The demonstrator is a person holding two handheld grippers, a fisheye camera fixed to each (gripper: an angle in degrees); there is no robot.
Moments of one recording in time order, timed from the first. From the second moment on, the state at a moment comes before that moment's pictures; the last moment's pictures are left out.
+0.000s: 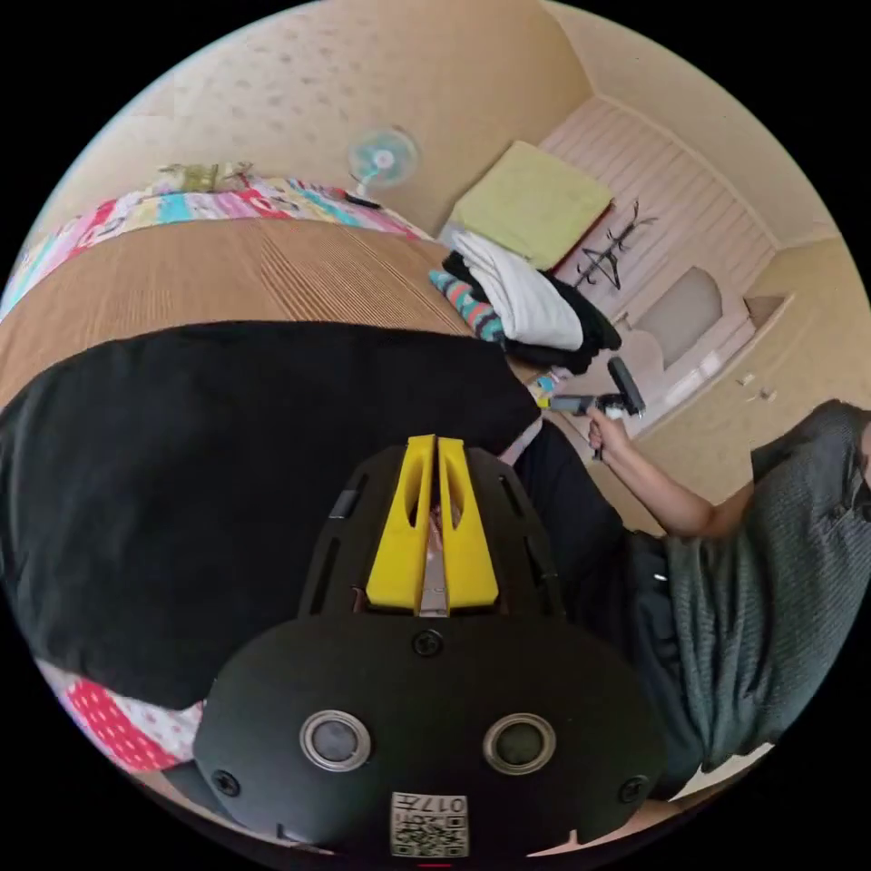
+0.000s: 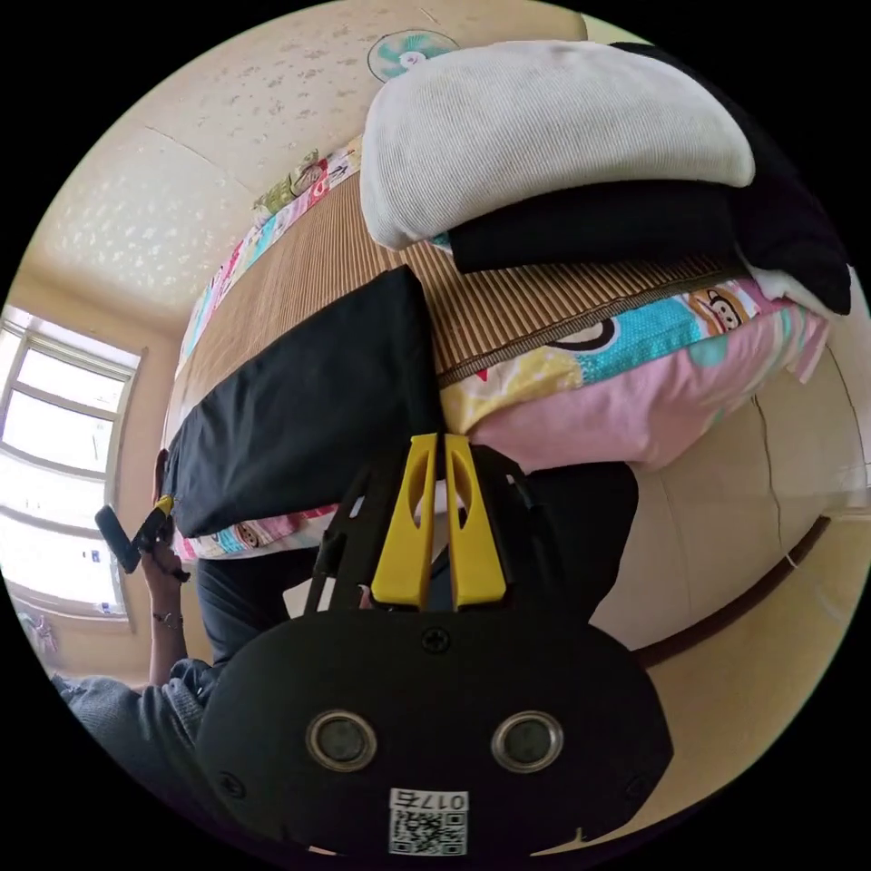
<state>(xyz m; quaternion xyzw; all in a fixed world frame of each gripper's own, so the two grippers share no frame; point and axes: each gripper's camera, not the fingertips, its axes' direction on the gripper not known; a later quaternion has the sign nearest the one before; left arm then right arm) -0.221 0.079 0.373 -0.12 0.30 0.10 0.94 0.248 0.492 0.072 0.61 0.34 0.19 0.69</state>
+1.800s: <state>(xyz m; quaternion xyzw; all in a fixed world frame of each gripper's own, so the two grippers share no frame) -0.264 0.127 0.343 -0.09 0.32 -0.03 0.94 0.228 0.436 0.128 0.60 0.26 0.06 0.75</state>
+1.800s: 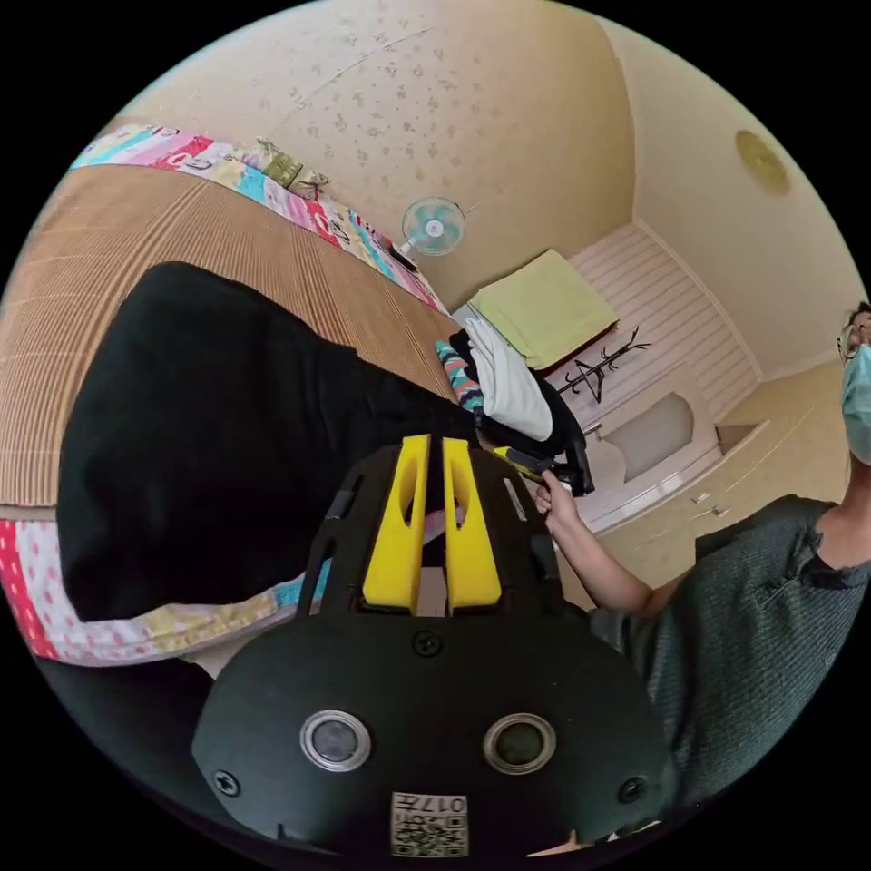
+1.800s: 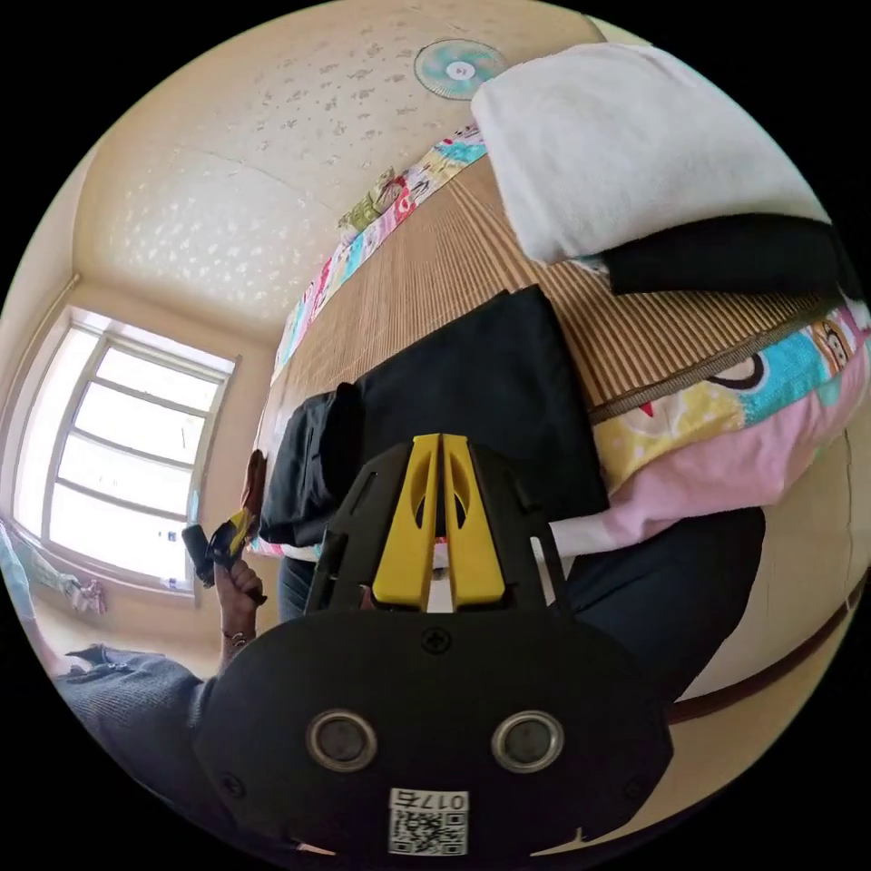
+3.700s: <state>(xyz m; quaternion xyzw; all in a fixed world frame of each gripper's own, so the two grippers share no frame) -0.075 0.232 0.499 -0.41 0.39 -0.04 0.83 0.305 0.413 0.104 0.61 0.17 -0.02 0.78</state>
